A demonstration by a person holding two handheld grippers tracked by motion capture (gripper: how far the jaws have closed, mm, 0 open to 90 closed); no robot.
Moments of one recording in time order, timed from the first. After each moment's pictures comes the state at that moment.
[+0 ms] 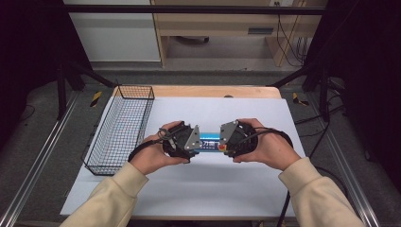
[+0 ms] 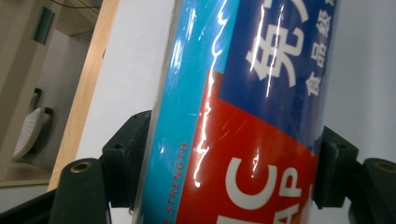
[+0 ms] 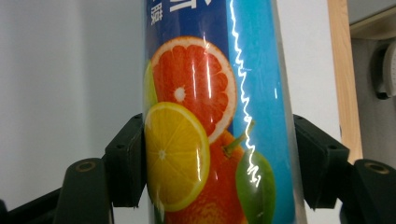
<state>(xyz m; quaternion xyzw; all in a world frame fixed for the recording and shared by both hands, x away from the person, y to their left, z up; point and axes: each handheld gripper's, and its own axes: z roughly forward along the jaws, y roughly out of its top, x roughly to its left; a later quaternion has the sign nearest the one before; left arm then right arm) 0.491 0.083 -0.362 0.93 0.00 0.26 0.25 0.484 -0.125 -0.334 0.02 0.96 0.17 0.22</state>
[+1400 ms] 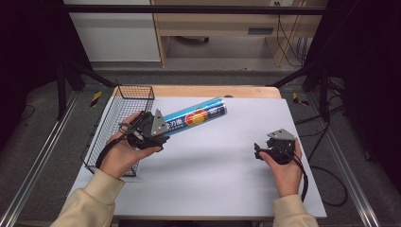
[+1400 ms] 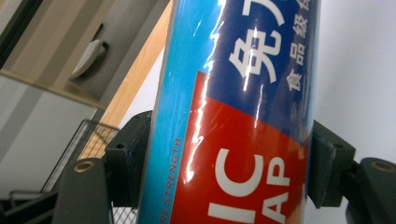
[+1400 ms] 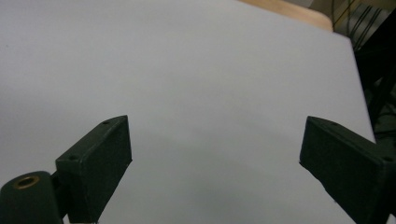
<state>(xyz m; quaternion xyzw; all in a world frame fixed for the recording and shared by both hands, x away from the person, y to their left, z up) 0.483 0.161 -0.320 0.90 0.17 0.32 0.23 0.490 -0.246 -0.444 0.51 0.73 0.31 0.33</state>
